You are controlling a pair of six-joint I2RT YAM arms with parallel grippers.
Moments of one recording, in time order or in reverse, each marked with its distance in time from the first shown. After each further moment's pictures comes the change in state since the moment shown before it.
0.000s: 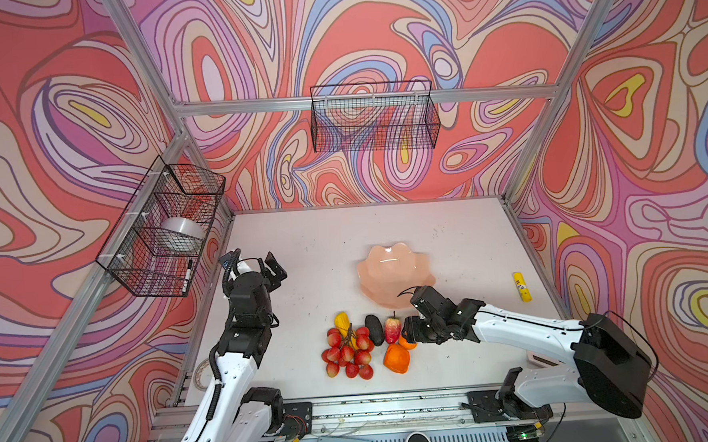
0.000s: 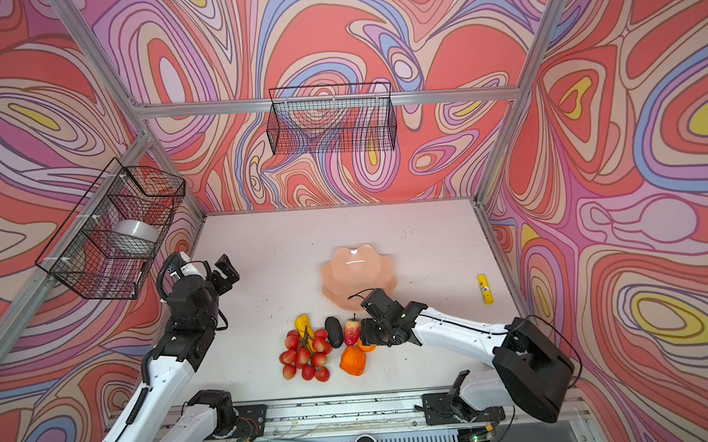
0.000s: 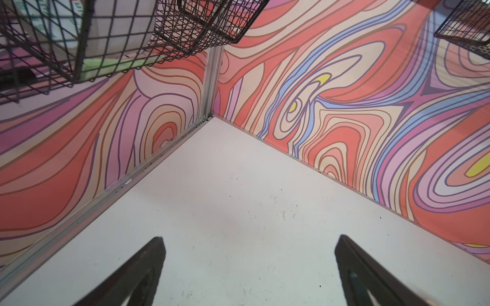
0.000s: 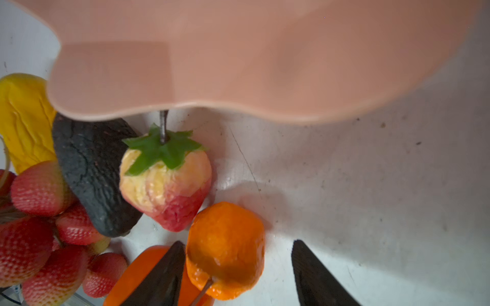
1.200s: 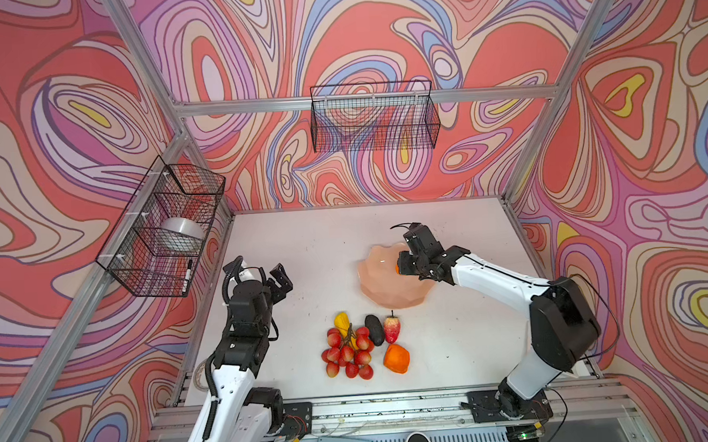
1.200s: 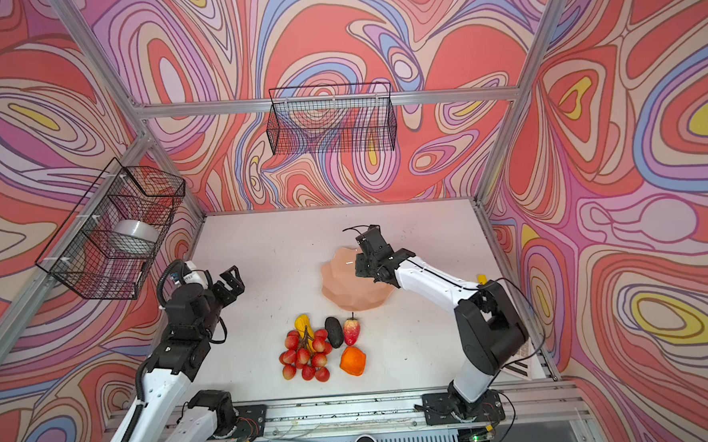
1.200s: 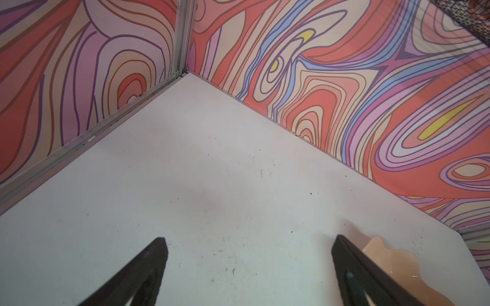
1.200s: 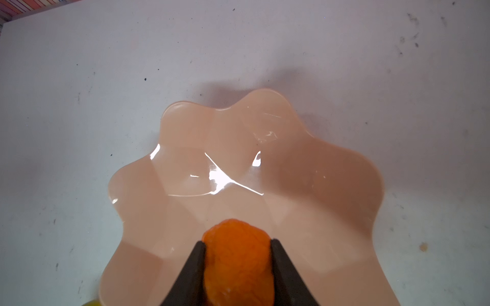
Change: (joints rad) left arm 0.000 -0.114 -0.018 -0.187 0.189 -0.105; right arm -0.261 0.351 0.521 0.066 0.182 -0.265
